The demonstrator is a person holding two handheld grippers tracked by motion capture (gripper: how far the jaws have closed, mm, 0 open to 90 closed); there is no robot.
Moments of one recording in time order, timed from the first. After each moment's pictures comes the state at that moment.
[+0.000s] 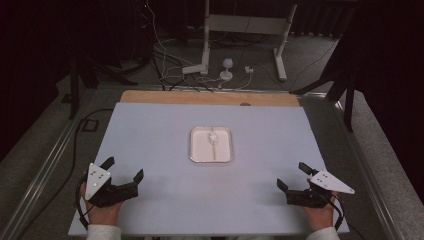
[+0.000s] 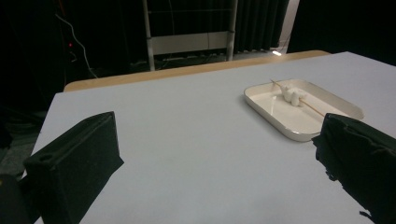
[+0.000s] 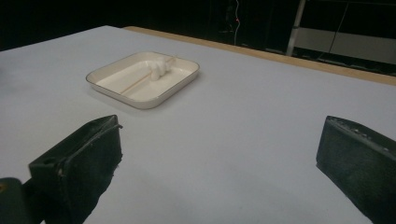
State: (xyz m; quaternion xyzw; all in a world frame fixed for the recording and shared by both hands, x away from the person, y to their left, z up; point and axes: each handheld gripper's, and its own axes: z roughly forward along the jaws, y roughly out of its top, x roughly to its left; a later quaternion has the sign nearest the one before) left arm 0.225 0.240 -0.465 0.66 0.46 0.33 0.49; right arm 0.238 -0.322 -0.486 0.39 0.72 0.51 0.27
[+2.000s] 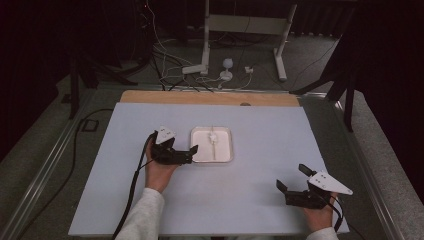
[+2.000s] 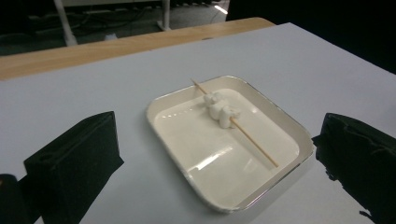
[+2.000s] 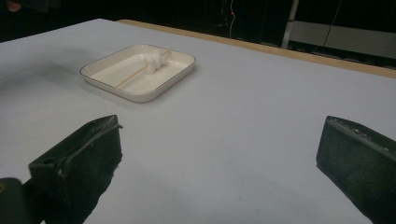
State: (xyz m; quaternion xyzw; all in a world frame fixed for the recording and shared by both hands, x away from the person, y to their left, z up) left arm 0.347 0.113 -0.465 0.74 0.43 0.18 0.48; right arm 0.236 -0.320 -0.487 0.40 0.72 0.50 0.27
